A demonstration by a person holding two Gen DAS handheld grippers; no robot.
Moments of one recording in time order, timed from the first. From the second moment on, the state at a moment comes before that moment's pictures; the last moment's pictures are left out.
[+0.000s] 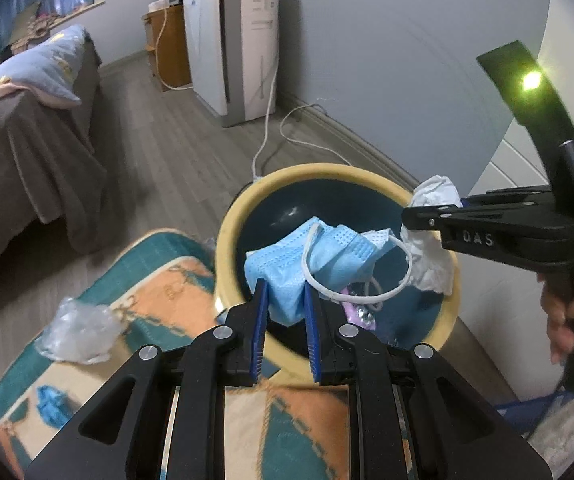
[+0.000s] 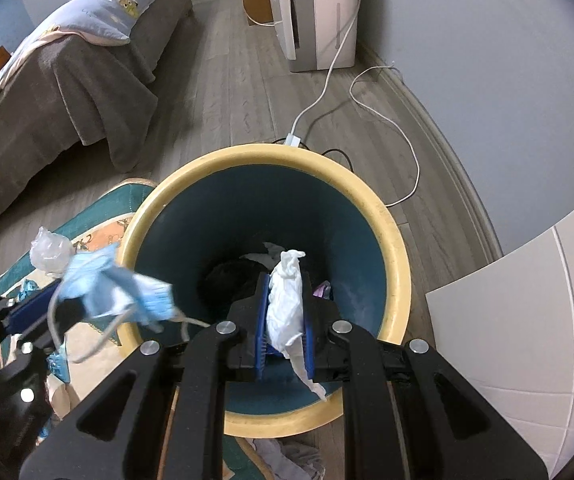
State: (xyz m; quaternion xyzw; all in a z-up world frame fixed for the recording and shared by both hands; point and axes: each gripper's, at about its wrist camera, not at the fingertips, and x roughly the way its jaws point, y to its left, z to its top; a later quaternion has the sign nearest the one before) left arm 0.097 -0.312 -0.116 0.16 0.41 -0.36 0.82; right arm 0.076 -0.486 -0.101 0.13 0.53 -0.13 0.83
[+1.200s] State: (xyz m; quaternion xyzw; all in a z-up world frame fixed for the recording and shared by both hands) left arm 0.069 -0.154 -0.053 0.15 0.38 -0.20 0.89; right arm 0.091 -0.386 -0.063 0.07 0.51 -0.07 0.85
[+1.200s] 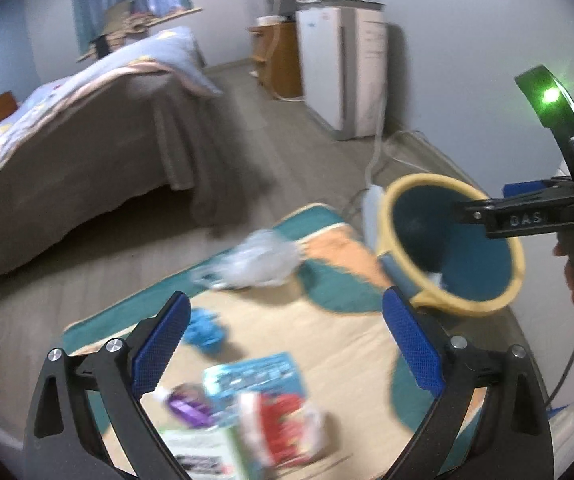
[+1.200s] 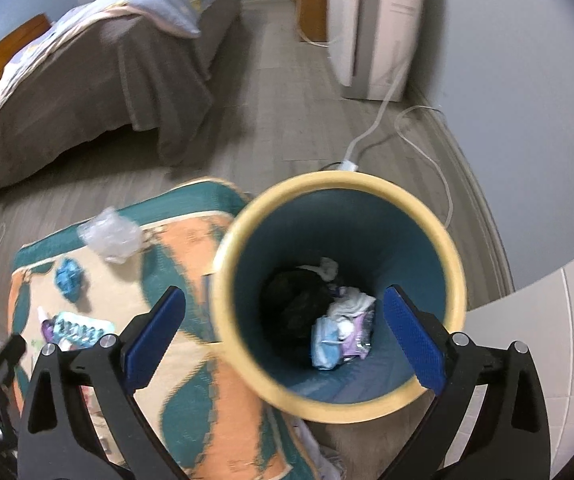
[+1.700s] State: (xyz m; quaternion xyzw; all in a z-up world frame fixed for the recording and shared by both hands) left arm 0.011 -0.028 -0.008 0.09 0.39 -0.13 0.91; right arm 0.085 -0.241 -0.055 -0.06 0.52 0.05 0.85
